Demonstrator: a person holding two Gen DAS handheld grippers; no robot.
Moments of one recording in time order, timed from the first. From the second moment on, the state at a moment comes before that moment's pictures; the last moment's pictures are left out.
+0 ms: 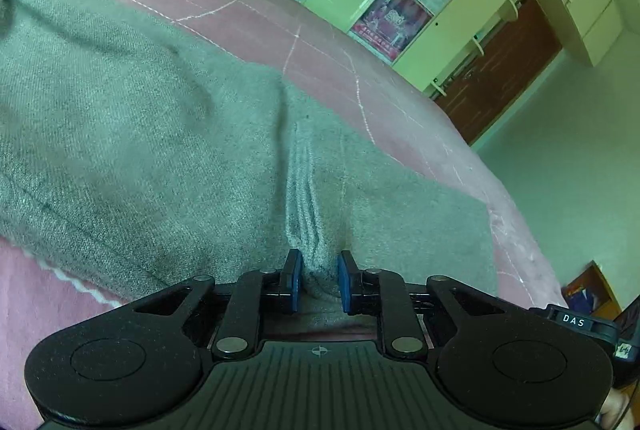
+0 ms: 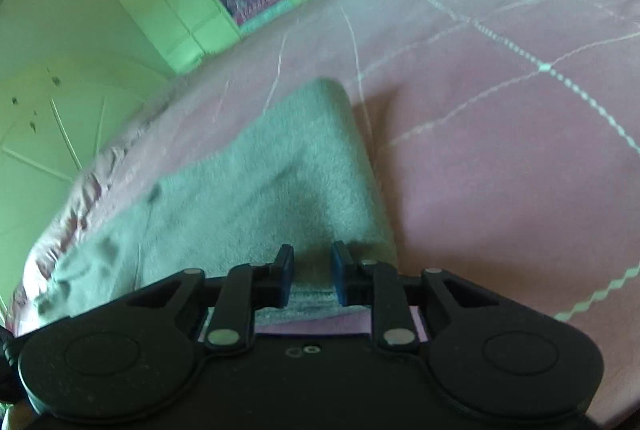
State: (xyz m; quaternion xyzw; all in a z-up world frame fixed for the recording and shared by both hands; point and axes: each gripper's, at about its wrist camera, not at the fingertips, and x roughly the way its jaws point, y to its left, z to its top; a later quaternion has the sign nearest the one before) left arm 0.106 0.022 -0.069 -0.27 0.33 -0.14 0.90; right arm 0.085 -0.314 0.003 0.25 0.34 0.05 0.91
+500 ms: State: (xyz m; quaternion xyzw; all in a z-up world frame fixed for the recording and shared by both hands) left arm 0.107 0.041 -0.007 -0.19 0.28 -0.10 0.94; right arm 0.170 -0.304 0.069 0.17 0.25 0.03 0.95
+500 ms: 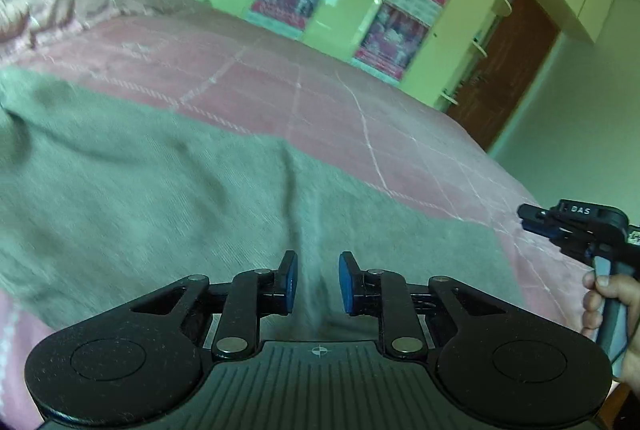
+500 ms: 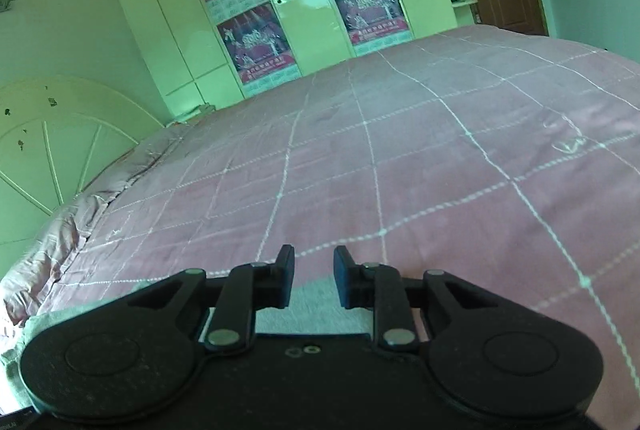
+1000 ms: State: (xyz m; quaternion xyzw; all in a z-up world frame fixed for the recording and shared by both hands) left arm 0.205 0.008 -0.041 -0.16 0.34 -0.07 0.93; right arm 0.204 -0.290 0.006 0.13 0.35 0.02 0.93
